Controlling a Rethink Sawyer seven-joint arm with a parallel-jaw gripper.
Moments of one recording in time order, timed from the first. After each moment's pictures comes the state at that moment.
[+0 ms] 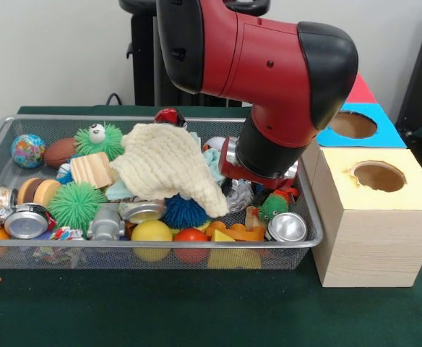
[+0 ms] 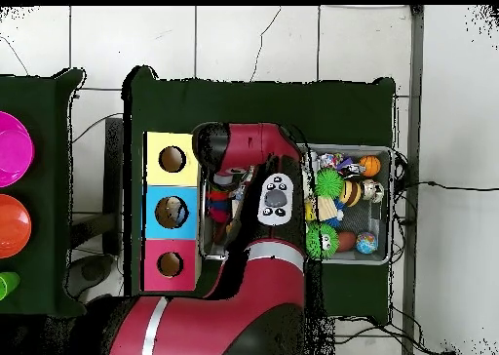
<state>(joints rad) -0.03 -0.23 -0.15 1.08 -0.10 1.05 1.84</state>
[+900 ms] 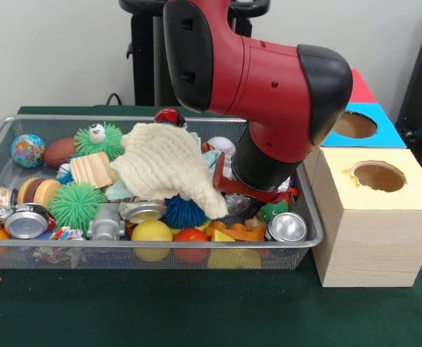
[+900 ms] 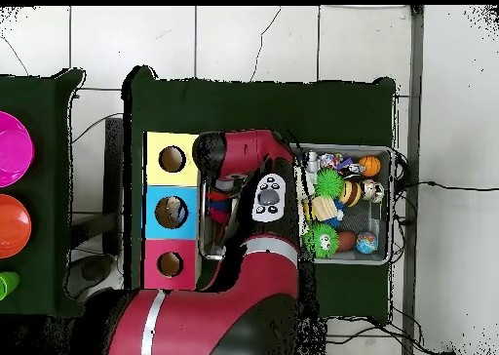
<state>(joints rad) -0.02 -0.18 -0.15 1.08 -0.16 0.97 1.84</state>
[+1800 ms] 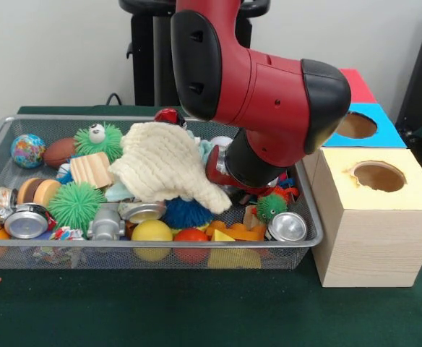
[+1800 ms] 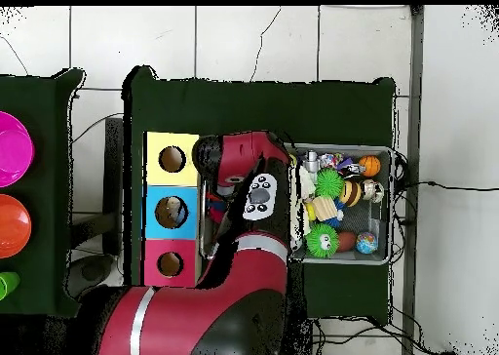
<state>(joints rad) 0.01 -0.14 -0.21 1.04 -0.18 1.12 1.84</state>
